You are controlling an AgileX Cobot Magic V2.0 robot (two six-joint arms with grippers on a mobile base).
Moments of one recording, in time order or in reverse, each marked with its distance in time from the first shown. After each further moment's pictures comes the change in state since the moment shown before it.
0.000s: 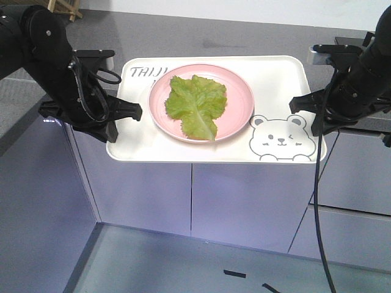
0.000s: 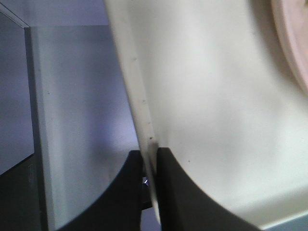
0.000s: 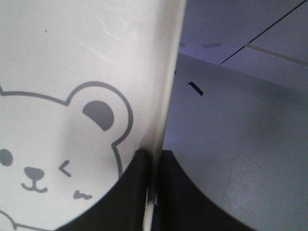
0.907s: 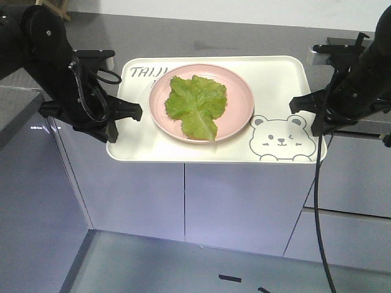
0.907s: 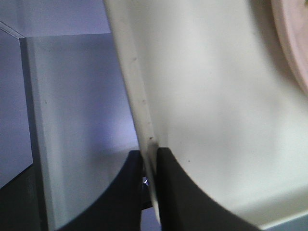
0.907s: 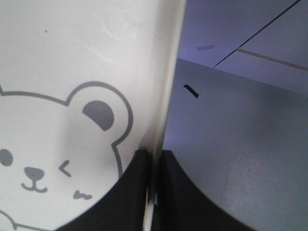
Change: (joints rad) left arm 0.000 0.000 0.000 0.000 0.000 0.000; right arm 0.000 0.000 0.000 0.000 0.001 0.000
